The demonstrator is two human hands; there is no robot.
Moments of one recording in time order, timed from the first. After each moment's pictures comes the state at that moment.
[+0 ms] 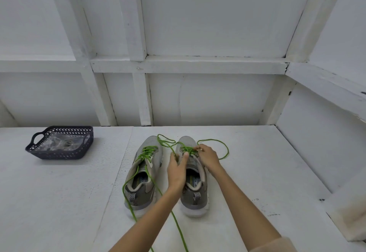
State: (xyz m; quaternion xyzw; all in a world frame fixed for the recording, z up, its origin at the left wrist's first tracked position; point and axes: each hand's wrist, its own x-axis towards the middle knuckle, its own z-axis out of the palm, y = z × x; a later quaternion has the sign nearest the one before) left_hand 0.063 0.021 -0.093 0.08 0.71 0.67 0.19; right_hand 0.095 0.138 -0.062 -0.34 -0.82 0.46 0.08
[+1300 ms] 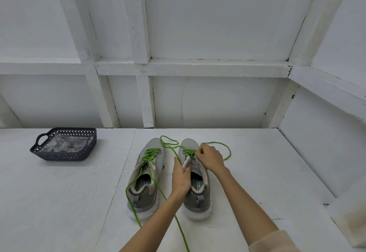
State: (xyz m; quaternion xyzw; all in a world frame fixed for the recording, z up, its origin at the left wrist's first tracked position) left_hand 0.060 0.021 -0.109 0.14 0.79 0.57 0.19; right_hand 0.088 0.147 -0.060 -0.28 -0.92 0.26 0.06
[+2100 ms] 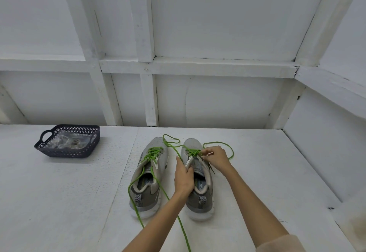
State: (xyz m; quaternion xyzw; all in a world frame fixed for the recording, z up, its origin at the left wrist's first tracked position) left_hand 0.065 0.020 -0.101 0.13 0.81 0.55 0.18; right_hand 0.091 0.166 -0.072 -0.29 -0.84 0.45 0.09
